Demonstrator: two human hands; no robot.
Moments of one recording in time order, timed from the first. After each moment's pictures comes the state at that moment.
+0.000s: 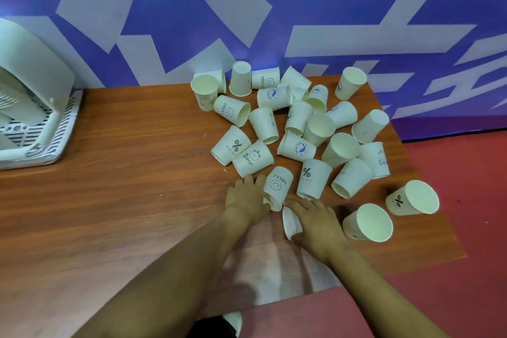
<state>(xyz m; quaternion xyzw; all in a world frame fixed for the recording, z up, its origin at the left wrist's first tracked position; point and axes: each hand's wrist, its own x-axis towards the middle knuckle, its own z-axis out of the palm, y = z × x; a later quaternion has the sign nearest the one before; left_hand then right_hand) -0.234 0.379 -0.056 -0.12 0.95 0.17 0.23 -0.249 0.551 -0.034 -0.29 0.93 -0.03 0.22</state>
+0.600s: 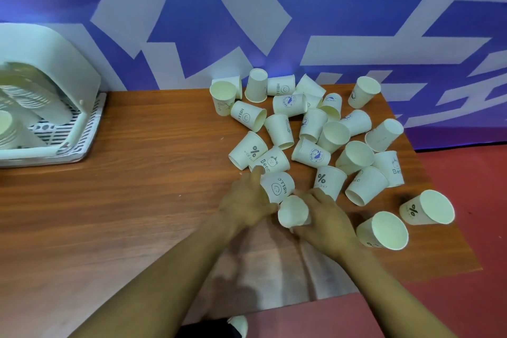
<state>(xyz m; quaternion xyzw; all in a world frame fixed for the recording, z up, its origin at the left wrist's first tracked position) -0.205 0.342 -0.020 -0.17 0.90 0.38 0.13 -0.247 0.531 -0.015 -0.28 0.93 -0.15 0.17</state>
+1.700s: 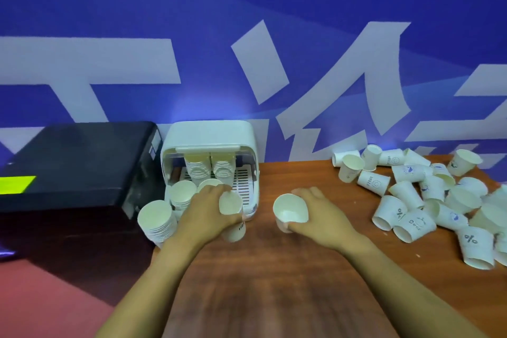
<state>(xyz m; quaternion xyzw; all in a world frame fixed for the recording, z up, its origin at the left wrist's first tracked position) 0.026 -0.072 0.095 -0.24 0.91 0.33 -0.04 -0.101 0.145 0.085 -0.32 0.91 -0.23 0.13</state>
